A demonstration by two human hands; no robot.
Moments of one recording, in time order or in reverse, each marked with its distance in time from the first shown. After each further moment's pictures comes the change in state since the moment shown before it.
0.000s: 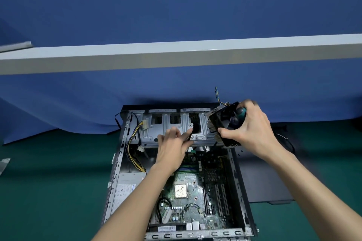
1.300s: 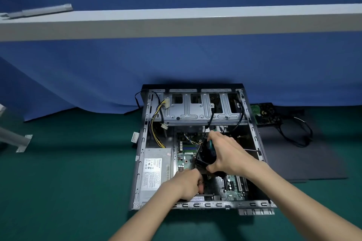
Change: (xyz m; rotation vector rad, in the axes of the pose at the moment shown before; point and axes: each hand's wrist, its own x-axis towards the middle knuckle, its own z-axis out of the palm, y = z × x) left_hand -0.112 -0.018 0.006 -0.162 -0.826 -0.104; right_hand -0.077 -0.034 0.106 -0.319 -0.659 -0.149
